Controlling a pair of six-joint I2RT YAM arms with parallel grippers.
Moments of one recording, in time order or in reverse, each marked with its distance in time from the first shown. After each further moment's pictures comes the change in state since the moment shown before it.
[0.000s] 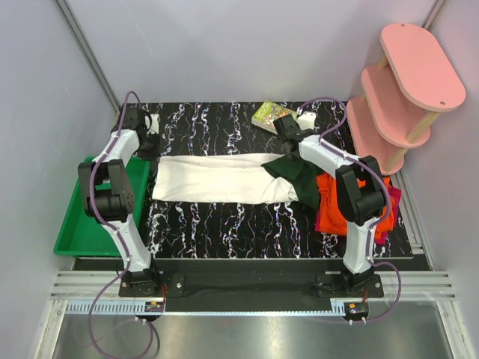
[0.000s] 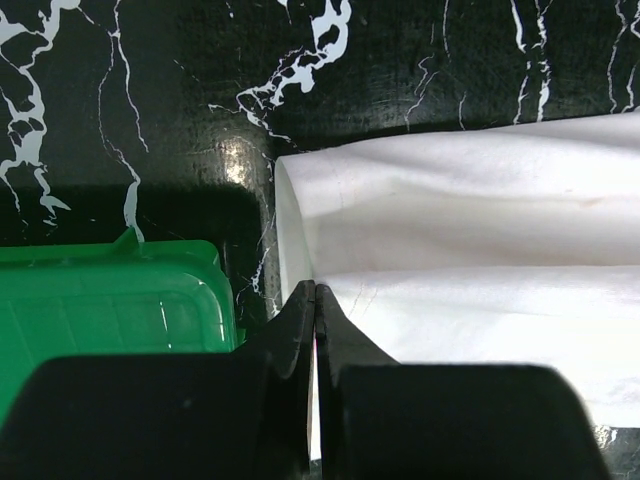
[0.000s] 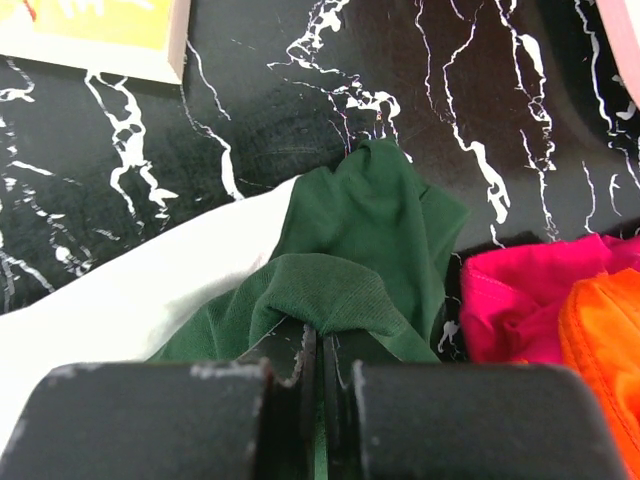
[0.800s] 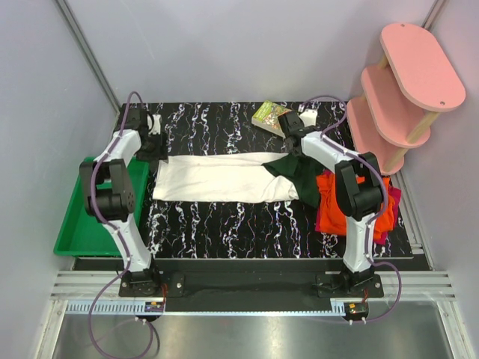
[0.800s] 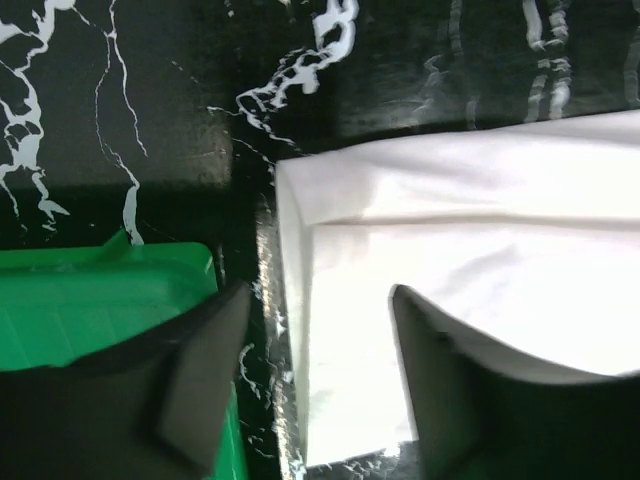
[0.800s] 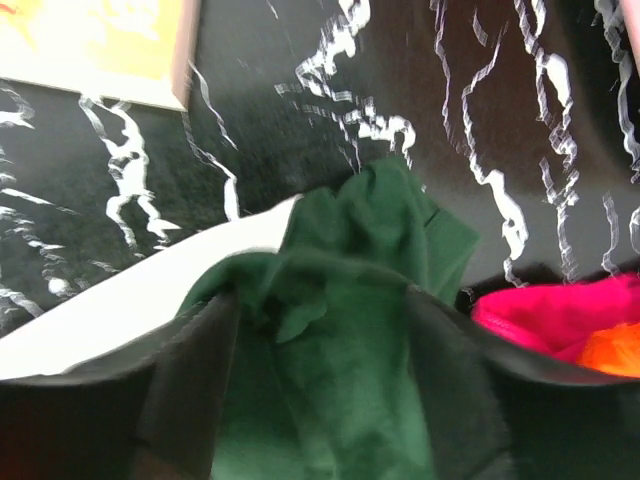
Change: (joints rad) left arm -0.004 0.031 0.009 0.007 -0.031 0.008; right arm -0.050 0.076 0.053 0.021 -0.064 -0.041
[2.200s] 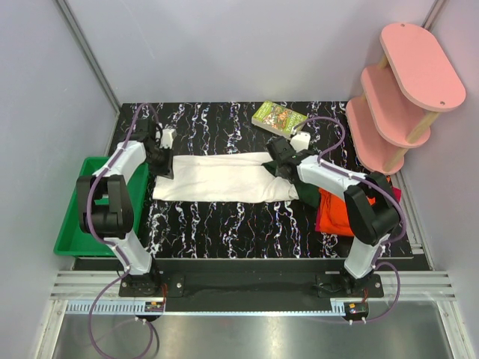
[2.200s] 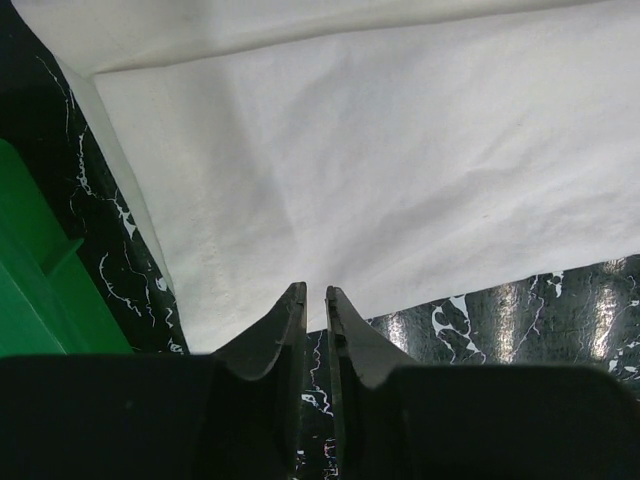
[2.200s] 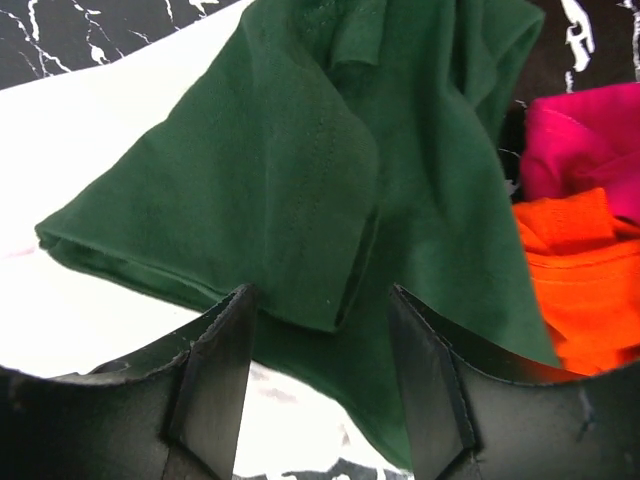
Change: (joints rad) left arm -0.086 -0.211 -0.214 -0.093 0.149 0.056; right arm 0.192 -0.281 -0.336 0.018 -0.006 0.195
